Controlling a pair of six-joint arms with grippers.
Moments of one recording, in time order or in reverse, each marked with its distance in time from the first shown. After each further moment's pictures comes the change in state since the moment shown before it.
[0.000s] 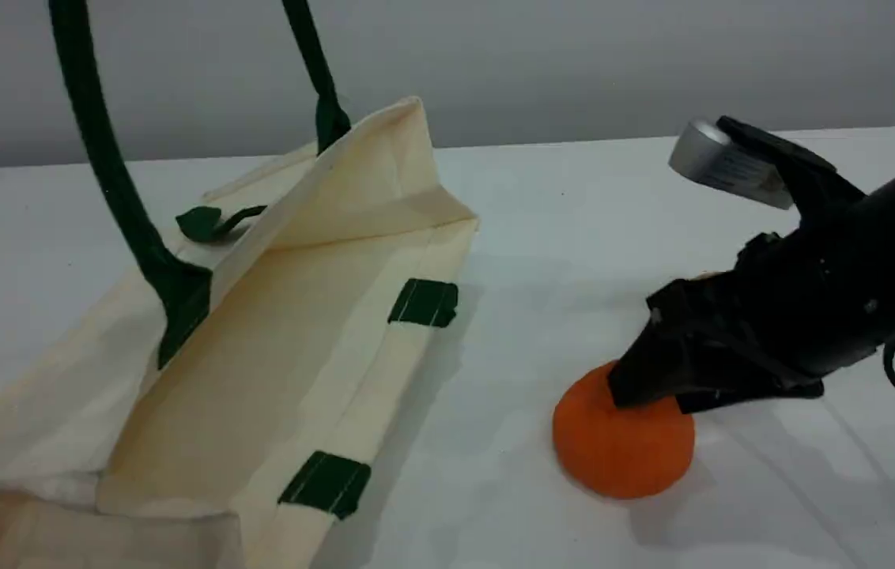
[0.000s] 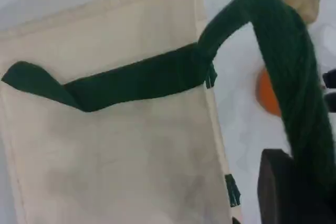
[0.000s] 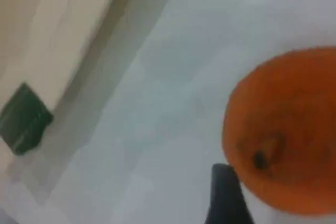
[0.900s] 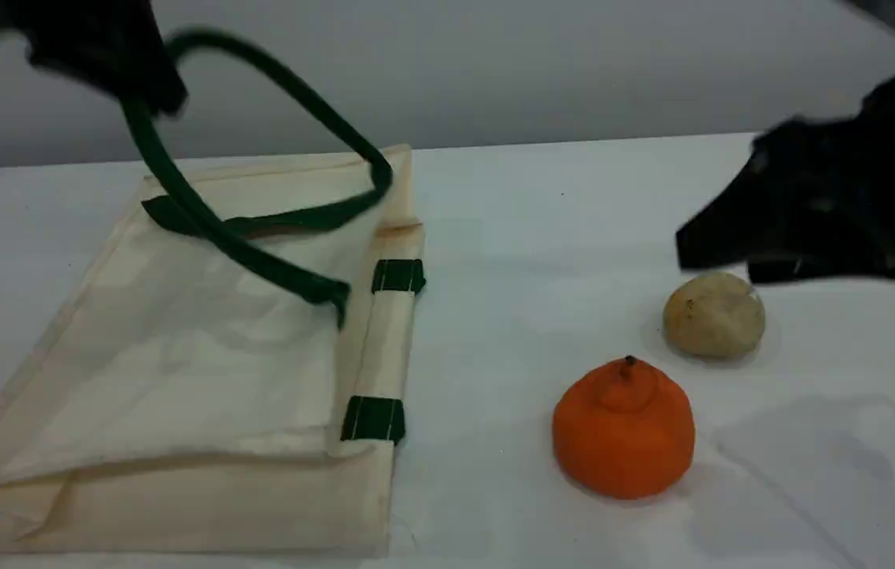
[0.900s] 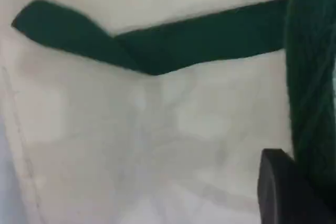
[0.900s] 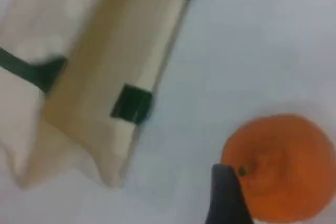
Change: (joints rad) left arm 0.138 0.238 0.084 -0.023 -0.236 -0.041; right arm -0.054 -0.321 0.116 0.006 -0.039 0.030
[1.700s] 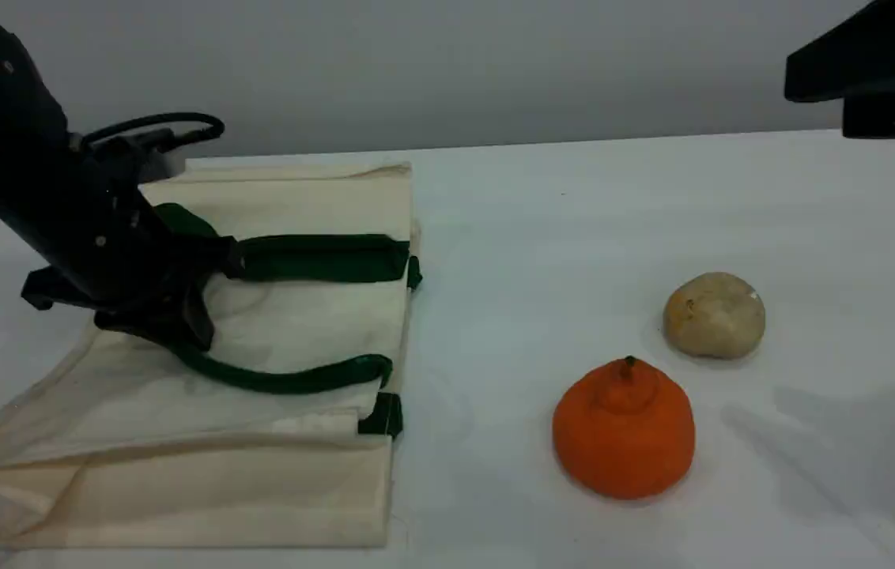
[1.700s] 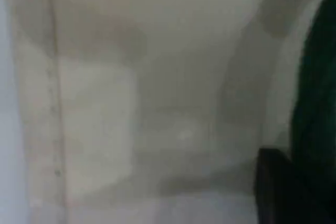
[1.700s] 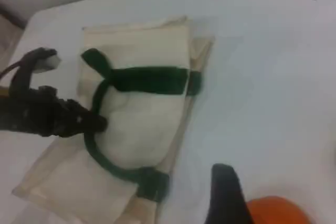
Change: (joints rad) left arm 0.000 0.357 0.264 -0.005 -0.525 -0.061; right arm -0.275 -0.148 -0.001 -0.007 0.220 -0.006
